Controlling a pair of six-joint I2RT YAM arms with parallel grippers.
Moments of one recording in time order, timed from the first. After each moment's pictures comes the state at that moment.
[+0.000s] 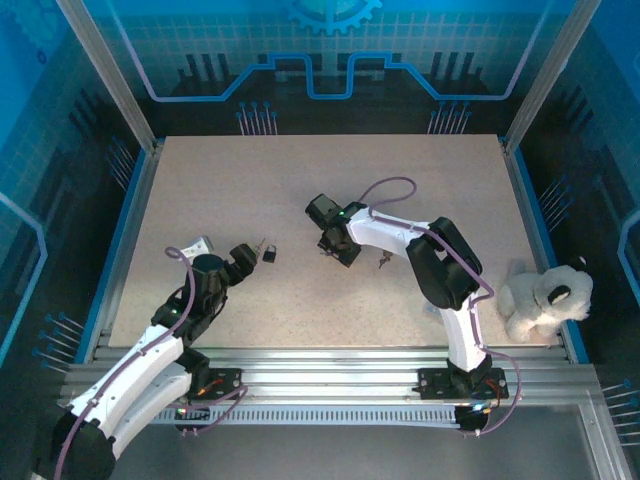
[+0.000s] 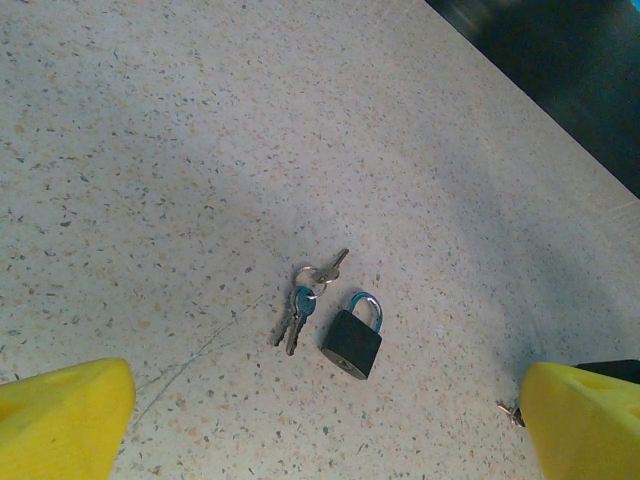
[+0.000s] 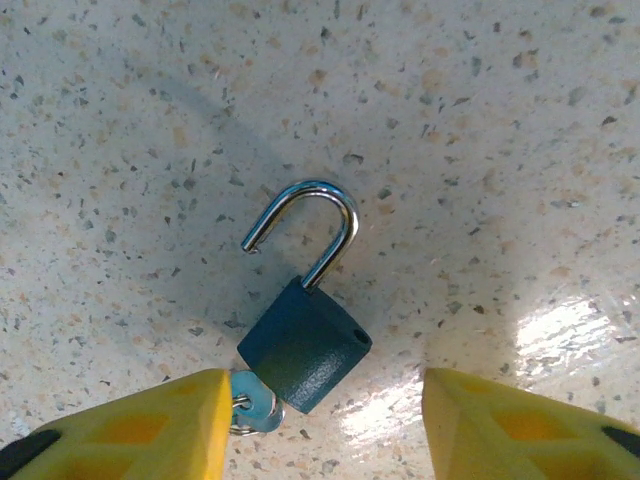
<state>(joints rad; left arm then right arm) -0.35 0.71 0.33 -0.18 -0.29 -0.85 0.72 2.07 1.50 -0.75 0.18 1.37</state>
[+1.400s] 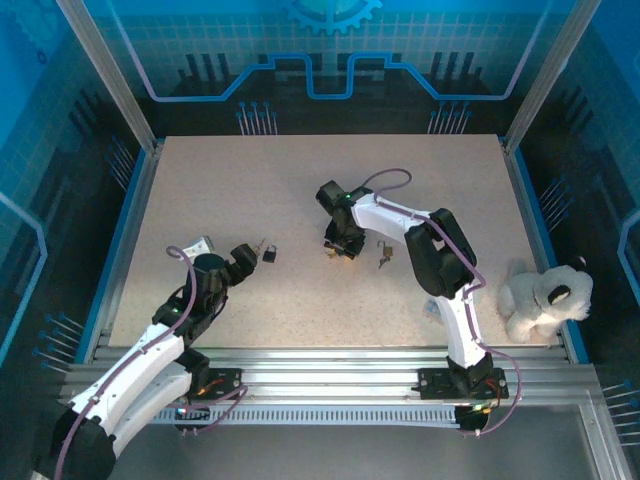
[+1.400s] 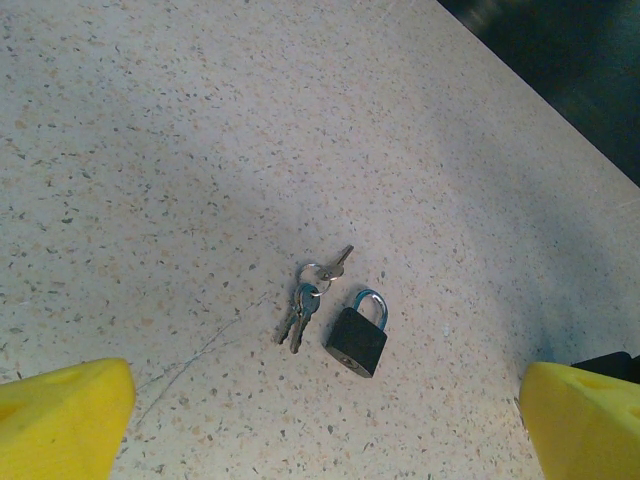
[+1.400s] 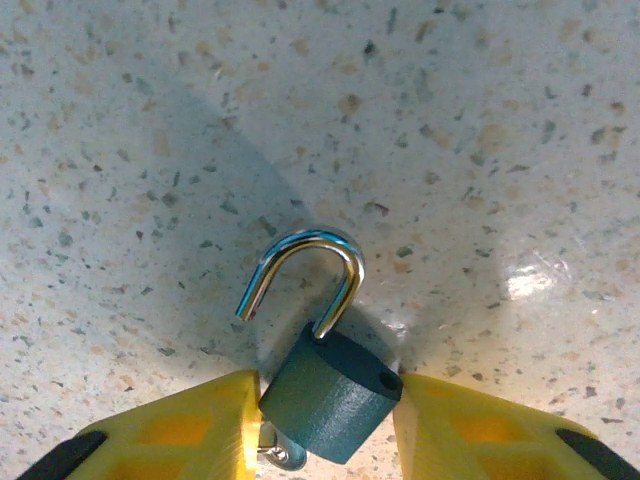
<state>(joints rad) -0.35 0.72 0.33 -0.18 -0.29 -0.85 0.63 2.17 1.64 -0.89 -0.03 1.09</state>
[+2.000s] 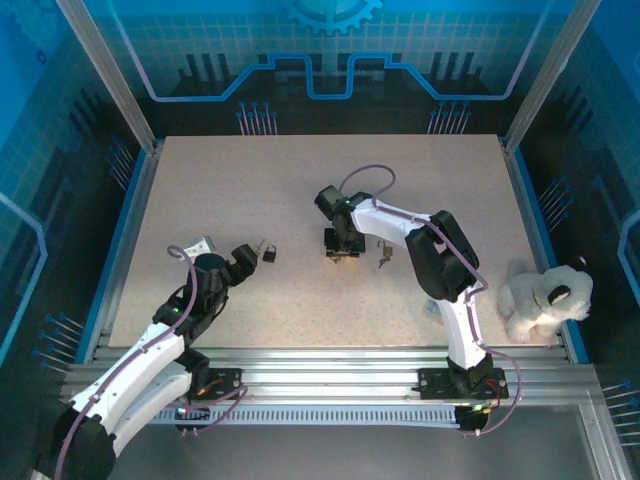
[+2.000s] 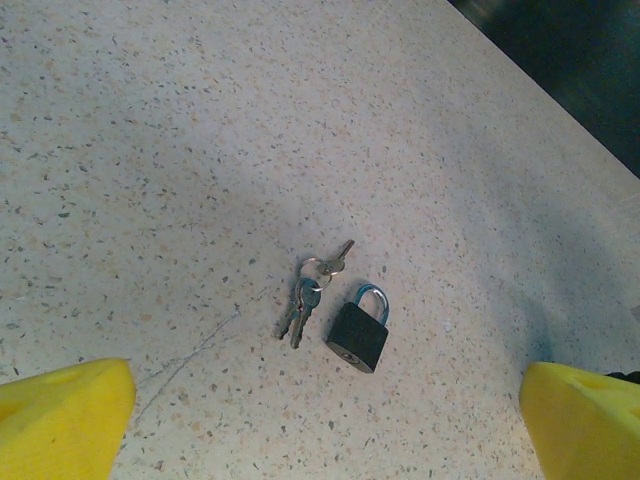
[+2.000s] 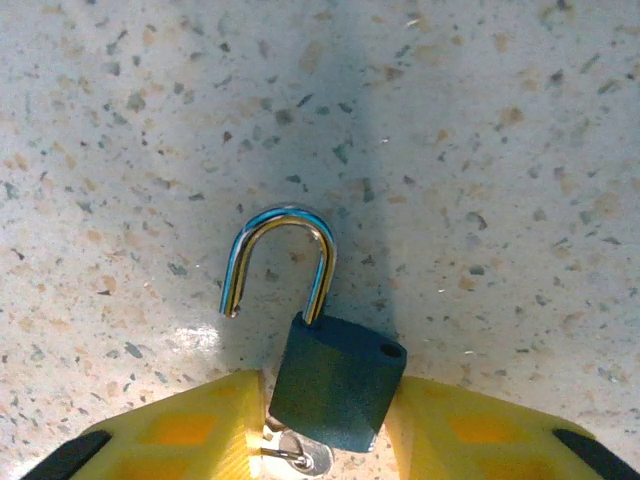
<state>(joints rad) -0.35 0.73 0.33 -0.18 -0.28 -0.85 0.65 2.13 1.57 -0.84 0.00 0.65</state>
